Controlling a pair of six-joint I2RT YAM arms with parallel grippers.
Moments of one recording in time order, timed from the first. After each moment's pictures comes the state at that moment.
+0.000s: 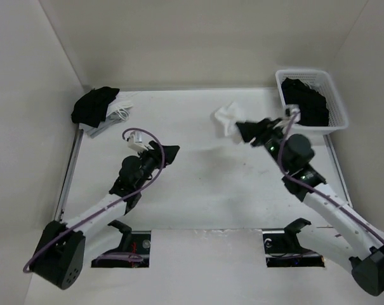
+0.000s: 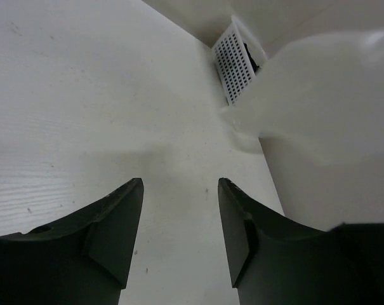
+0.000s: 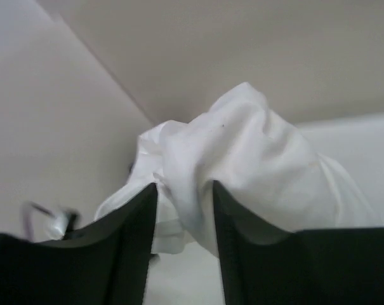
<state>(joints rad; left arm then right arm) -0.48 1.05 0.32 0.67 0.04 -0.86 0.46 0.91 0.81 0.29 0.01 0.58</state>
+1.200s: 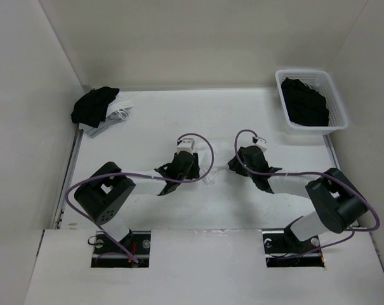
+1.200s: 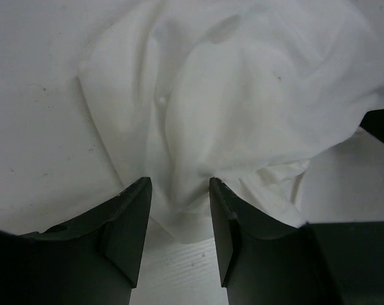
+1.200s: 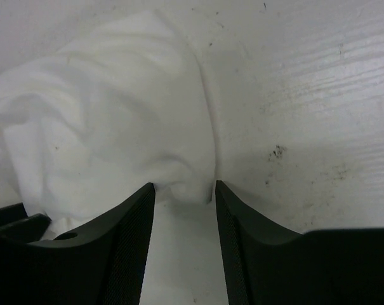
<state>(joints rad) -0.80 1.60 0.63 0.35 -0.29 -0.57 0.57 1.47 0.52 0.29 0.24 0.82</state>
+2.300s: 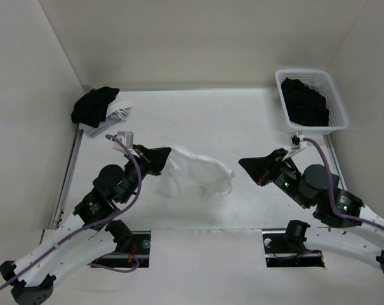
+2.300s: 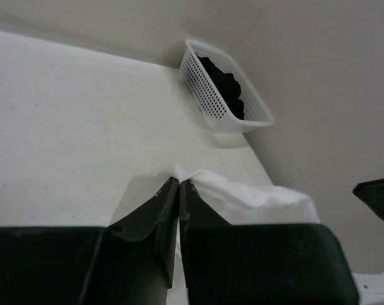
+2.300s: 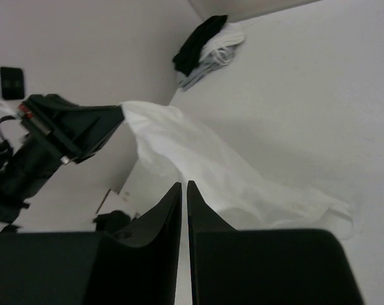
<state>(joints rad) -0.81 0.57 0.67 -0.06 -0.29 -0.60 1.05 0.60 0.87 -0.34 0.39 0.69</state>
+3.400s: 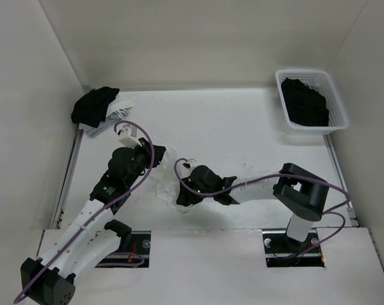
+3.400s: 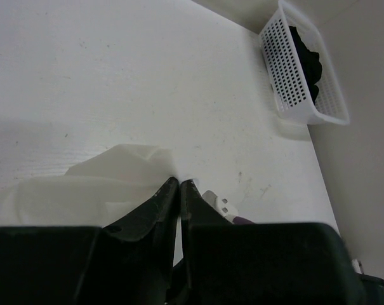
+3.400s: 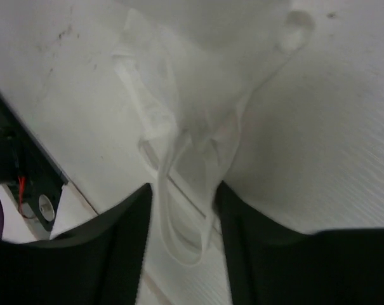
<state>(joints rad) -0.46 0.74 0.58 -0.05 -0.05 -0.70 1.08 1.74 0.83 0.22 -0.09 0.72</state>
